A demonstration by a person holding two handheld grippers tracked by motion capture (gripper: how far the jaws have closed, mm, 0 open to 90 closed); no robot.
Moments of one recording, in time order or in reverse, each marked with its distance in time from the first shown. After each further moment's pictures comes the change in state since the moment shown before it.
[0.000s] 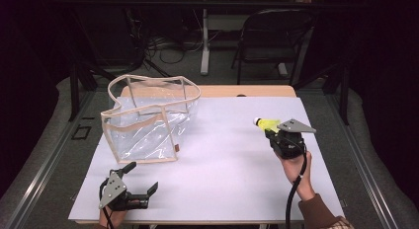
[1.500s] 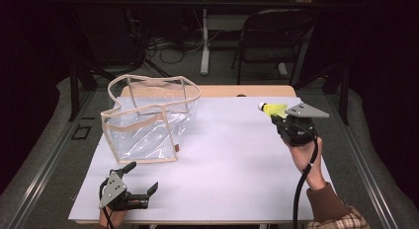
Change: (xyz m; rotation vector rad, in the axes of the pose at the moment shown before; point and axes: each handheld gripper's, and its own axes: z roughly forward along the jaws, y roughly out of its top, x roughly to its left) left arm 0.000 0.000 0.000 0.001 -0.002 0.000; right arm -0.010 0.048 -0.026 -0.047 -0.016 -0.050
